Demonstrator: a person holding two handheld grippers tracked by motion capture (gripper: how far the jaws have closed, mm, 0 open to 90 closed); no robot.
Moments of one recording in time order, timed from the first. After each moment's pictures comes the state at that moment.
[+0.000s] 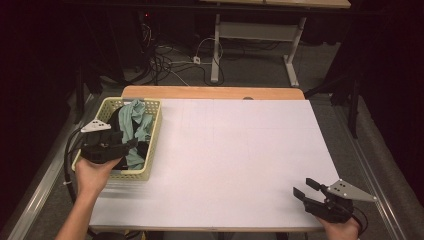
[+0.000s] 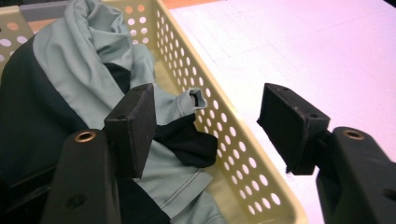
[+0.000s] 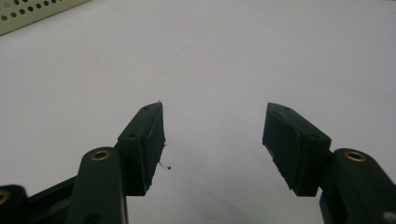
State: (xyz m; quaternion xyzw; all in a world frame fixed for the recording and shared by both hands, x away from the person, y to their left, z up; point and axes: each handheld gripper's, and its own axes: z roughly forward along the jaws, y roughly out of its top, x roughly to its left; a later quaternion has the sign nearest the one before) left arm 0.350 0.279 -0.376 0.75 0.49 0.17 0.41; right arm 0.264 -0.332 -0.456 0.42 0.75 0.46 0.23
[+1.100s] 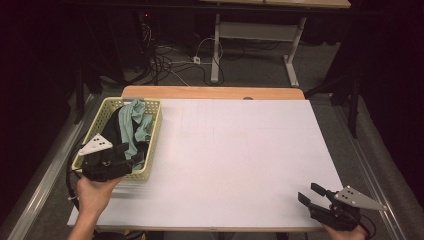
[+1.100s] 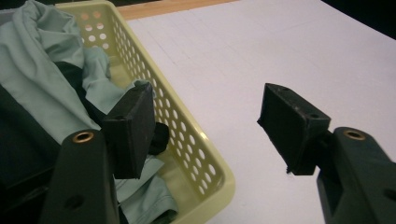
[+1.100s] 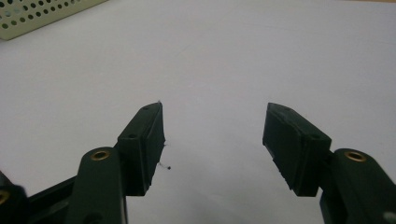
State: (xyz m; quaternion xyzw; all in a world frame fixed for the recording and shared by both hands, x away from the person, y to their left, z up) left arm 0.305 0.261 -0.383 0.75 0.45 0.17 0.45; right arm 0.246 -0.341 -0.455 0.43 0.74 0.47 0.23
